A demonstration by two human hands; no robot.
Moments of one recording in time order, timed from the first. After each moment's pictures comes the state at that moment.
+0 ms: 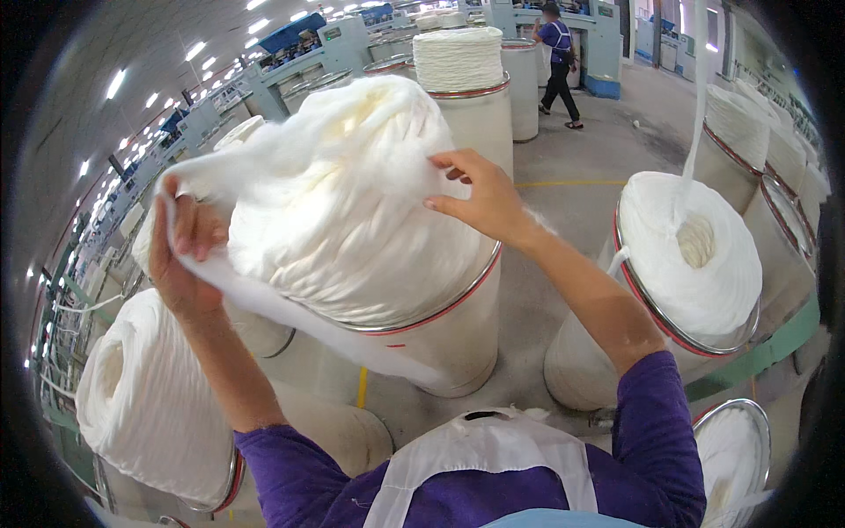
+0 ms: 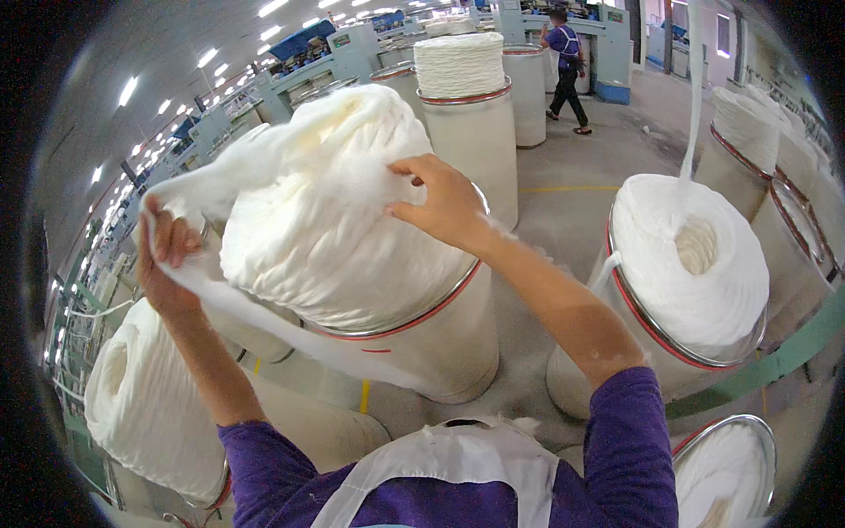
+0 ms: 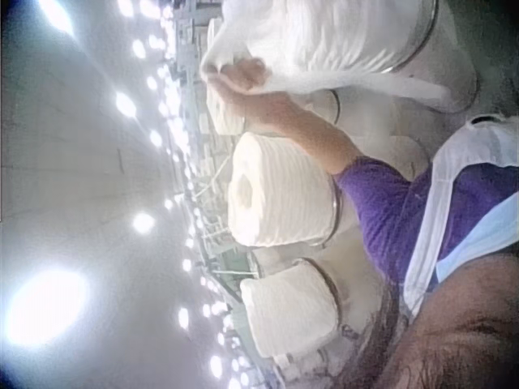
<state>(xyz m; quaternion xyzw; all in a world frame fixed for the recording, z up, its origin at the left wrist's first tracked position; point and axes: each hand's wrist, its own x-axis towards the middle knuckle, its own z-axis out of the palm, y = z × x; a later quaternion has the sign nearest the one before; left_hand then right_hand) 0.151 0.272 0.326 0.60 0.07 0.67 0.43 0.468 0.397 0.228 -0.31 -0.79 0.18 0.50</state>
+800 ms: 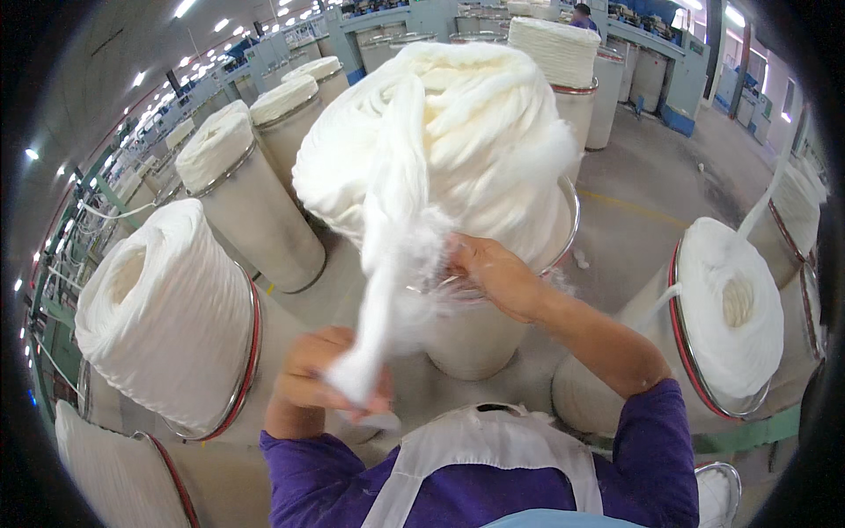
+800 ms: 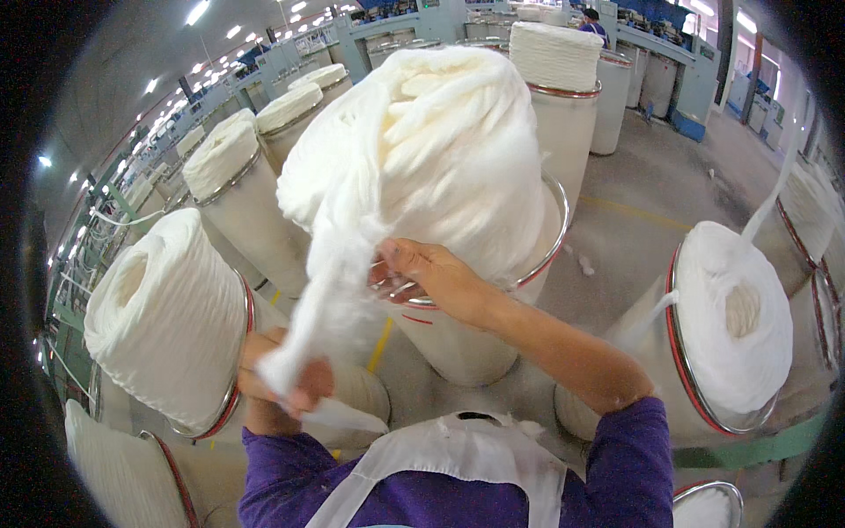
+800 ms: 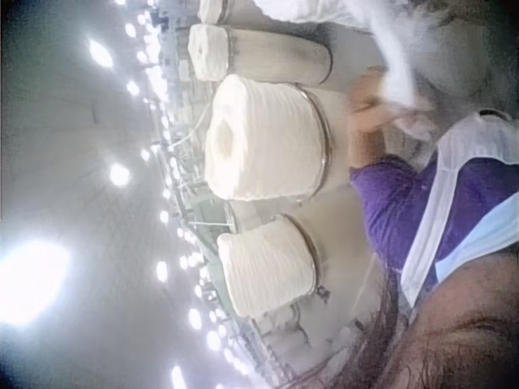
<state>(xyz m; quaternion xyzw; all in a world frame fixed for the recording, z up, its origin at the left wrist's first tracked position) 0.176 0.167 0.216 0.72 0.09 0.51 0.46 0.380 0.307 0.208 -0.17 -0.62 0.72 0.26</state>
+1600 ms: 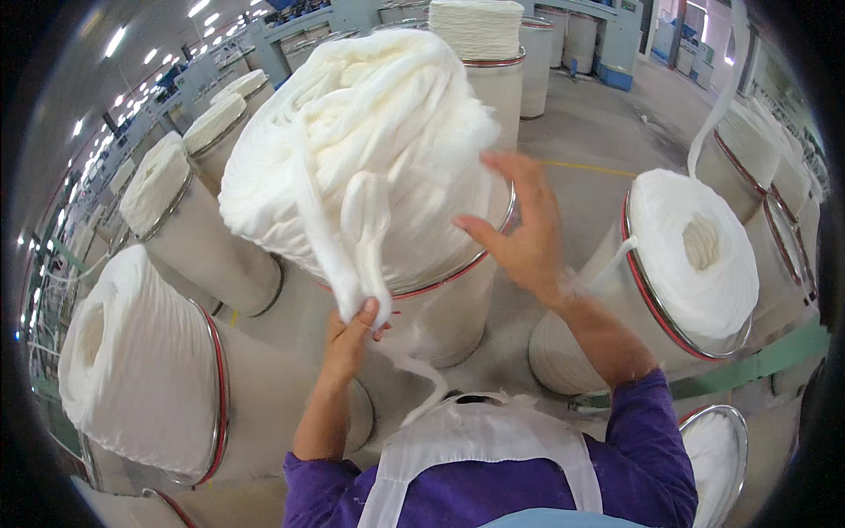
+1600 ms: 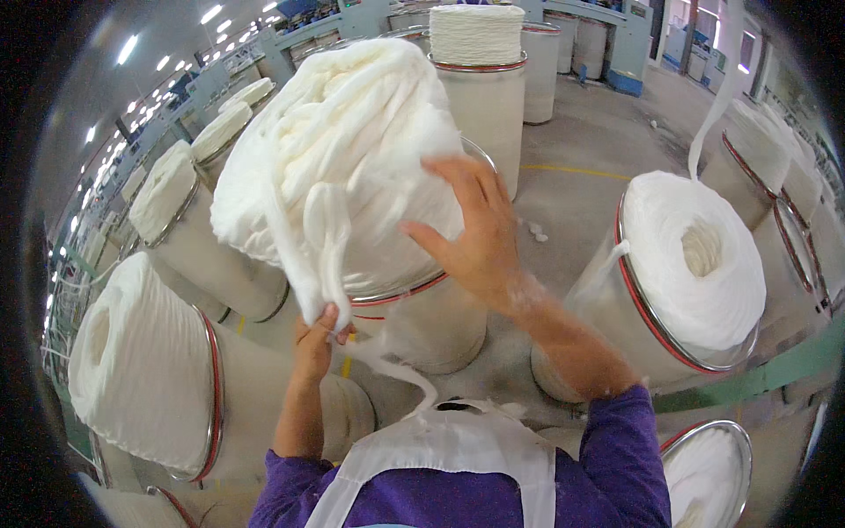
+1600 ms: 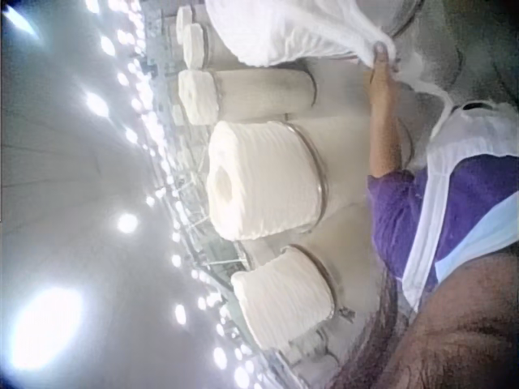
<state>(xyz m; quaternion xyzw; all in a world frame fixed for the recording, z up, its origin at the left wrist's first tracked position) 0.227 0.222 0.126 0.45 0.49 0.57 0.49 0.468 0.332 0.193 -0.30 -0.76 0.03 0.58</state>
